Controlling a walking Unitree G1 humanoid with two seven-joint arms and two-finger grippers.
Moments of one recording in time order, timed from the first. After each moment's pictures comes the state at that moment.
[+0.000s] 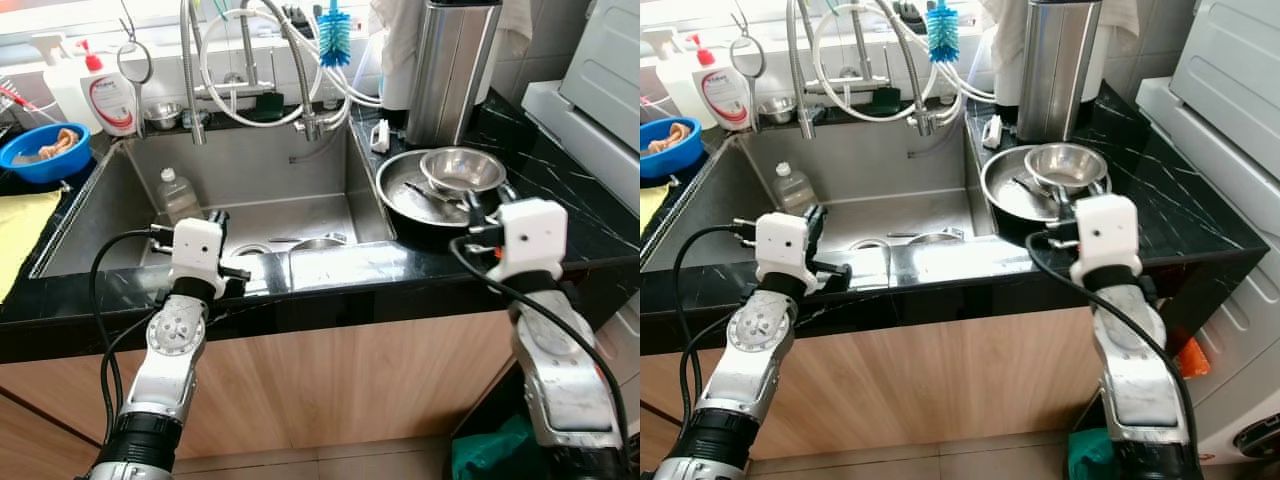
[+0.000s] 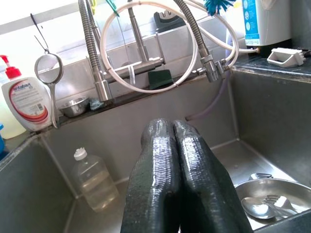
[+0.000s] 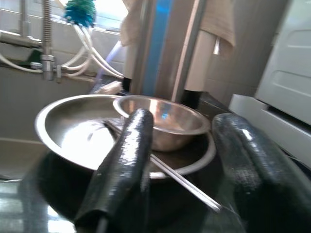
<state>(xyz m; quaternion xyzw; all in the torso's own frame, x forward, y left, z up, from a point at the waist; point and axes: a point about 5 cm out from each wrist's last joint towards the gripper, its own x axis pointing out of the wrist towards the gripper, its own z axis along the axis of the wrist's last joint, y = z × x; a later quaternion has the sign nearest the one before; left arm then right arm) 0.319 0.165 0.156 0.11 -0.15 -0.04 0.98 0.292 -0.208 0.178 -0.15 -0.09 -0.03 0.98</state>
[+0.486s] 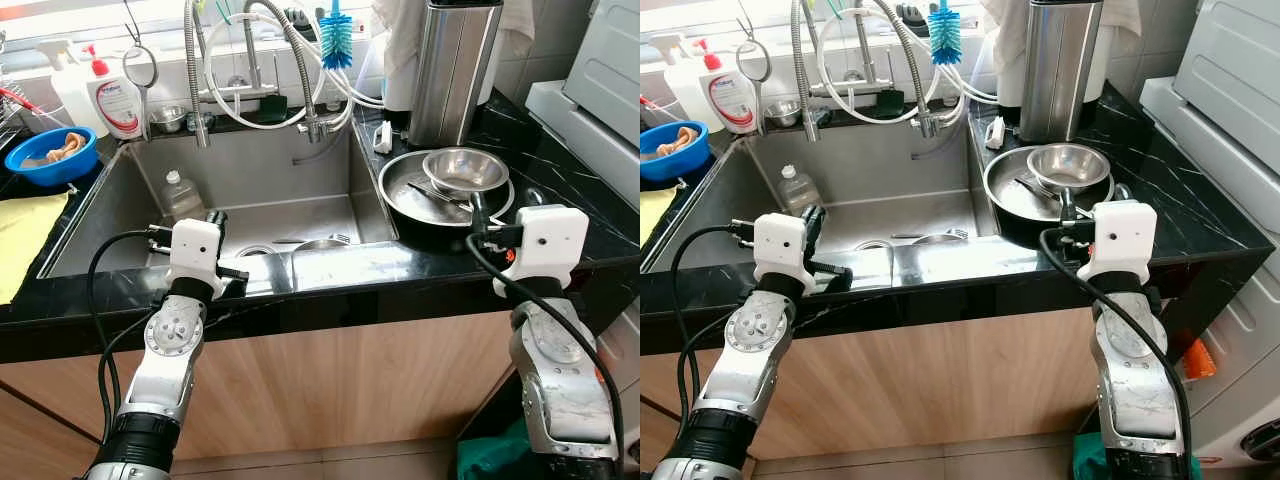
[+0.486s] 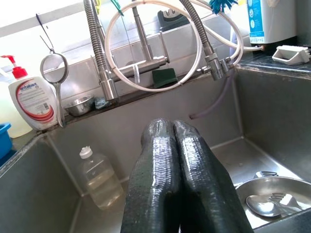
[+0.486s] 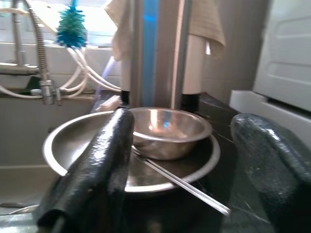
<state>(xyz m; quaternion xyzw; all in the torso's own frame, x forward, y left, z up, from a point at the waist) 0.318 0.165 0.155 0.11 -0.14 -0.04 0.98 0.288 -0.202 0.182 -0.08 -0.10 -0.06 0.99</state>
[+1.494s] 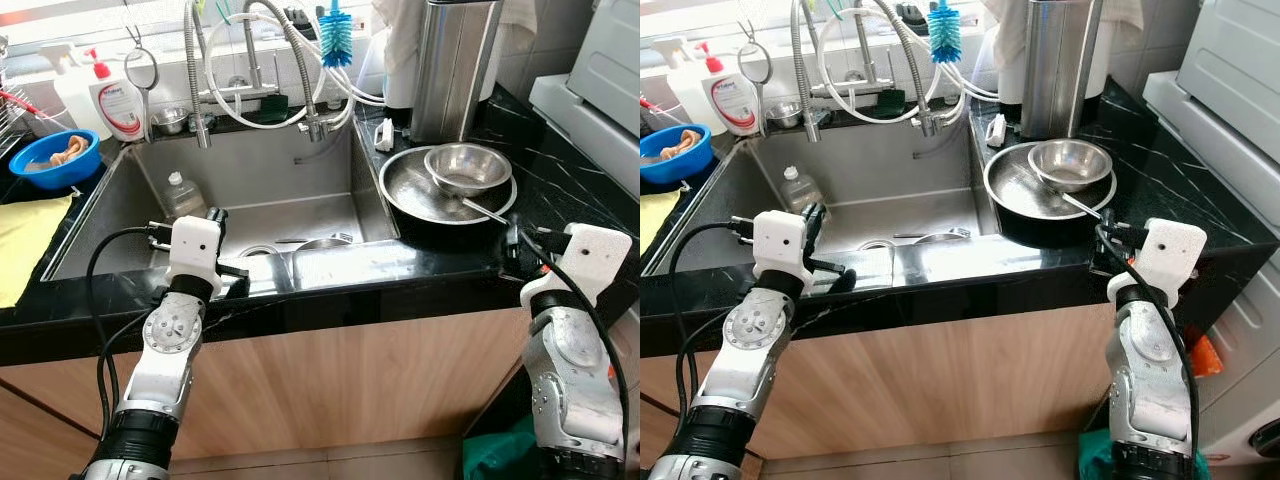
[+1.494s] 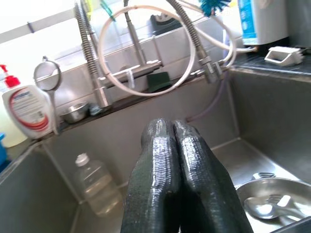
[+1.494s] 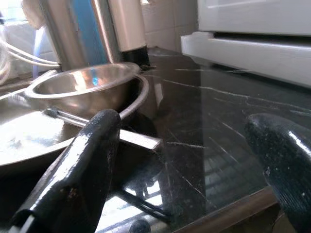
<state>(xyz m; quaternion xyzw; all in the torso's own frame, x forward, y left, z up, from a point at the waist) 0.321 0.164 0.159 0.11 -0.15 -0.05 0.98 0.291 -0.228 0.160 0.00 -0.04 -0.13 0.99</state>
